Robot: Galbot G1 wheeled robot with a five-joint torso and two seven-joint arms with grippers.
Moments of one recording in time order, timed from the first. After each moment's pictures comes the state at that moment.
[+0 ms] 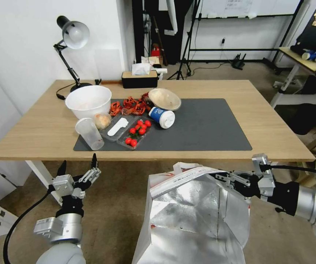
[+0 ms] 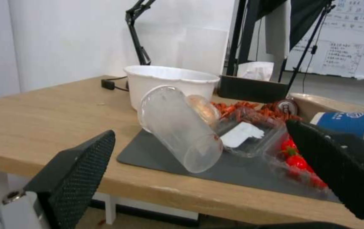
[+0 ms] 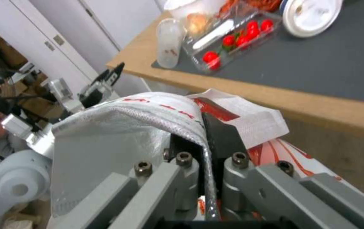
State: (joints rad) left arm 1.75 -1.28 -0.49 -2.22 -0.37 -0.20 -0.31; right arm -1.92 0.58 1.17 2.42 1.45 -0.58 -0.33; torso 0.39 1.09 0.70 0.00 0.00
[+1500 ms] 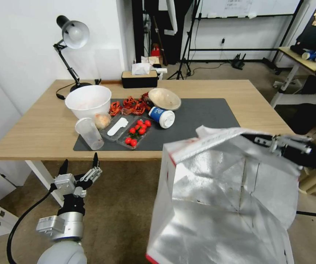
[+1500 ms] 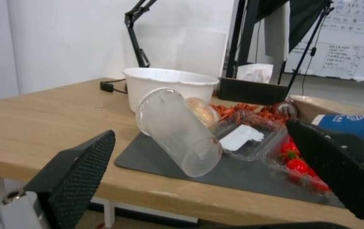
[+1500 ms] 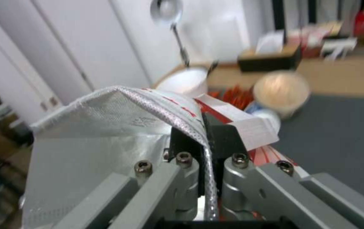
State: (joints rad) left arm 1.73 -1.26 -0.49 -2.22 -0.37 -0.21 -0.32; right arm -2.10 0.50 1.88 2.43 1.93 -0.59 -0.21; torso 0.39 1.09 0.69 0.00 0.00
